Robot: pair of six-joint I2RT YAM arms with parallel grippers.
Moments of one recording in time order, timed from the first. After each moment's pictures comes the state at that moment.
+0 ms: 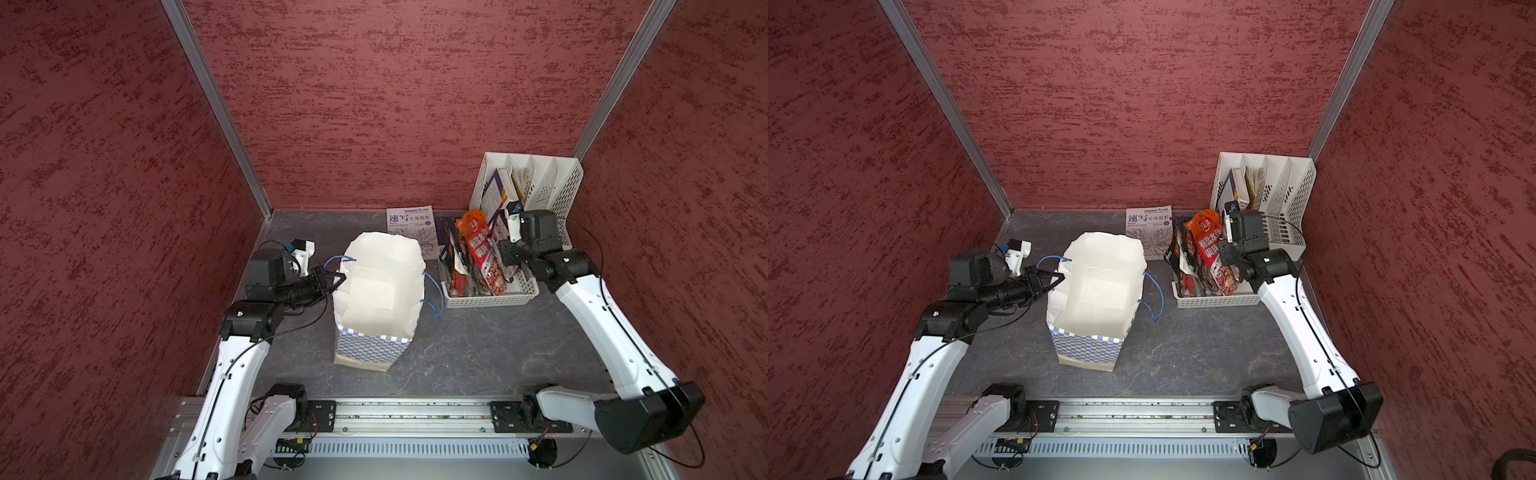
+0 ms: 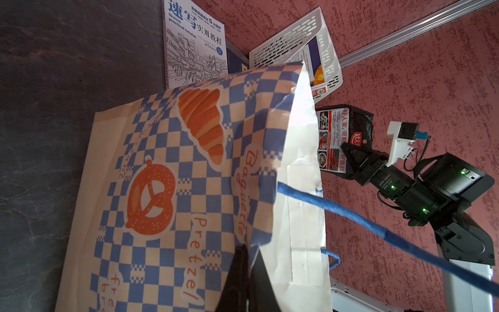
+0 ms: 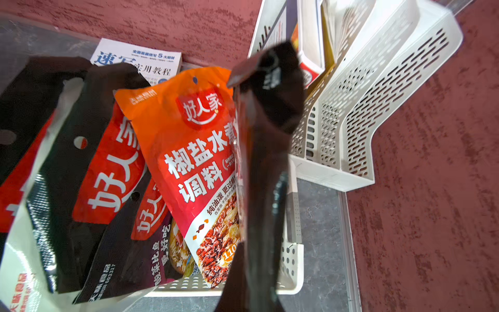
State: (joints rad) left arm -0.04 0.87 0.99 -0.73 0.71 -0.66; right arm 0.23 1.26 1.35 -0.77 0.26 -0.09
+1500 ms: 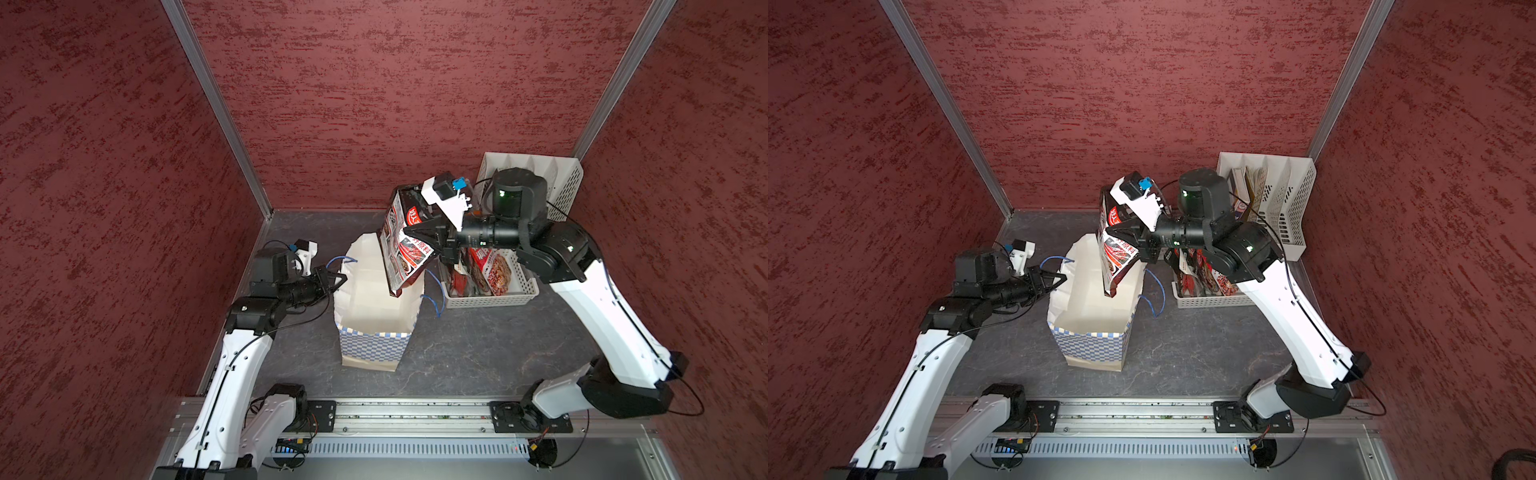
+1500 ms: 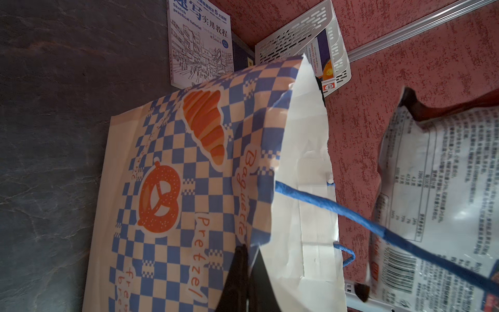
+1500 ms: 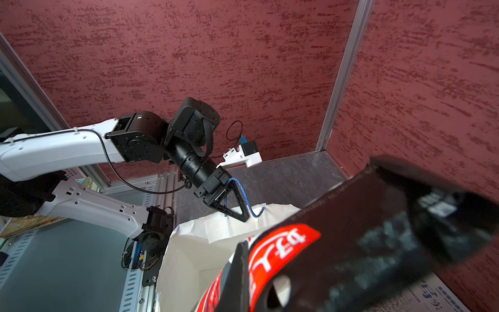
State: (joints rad) left arm -0.05 0.91 0.98 -0.72 0.71 -0.63; right arm 0.74 1.49 2.02 -0.81 -0.58 -0.17
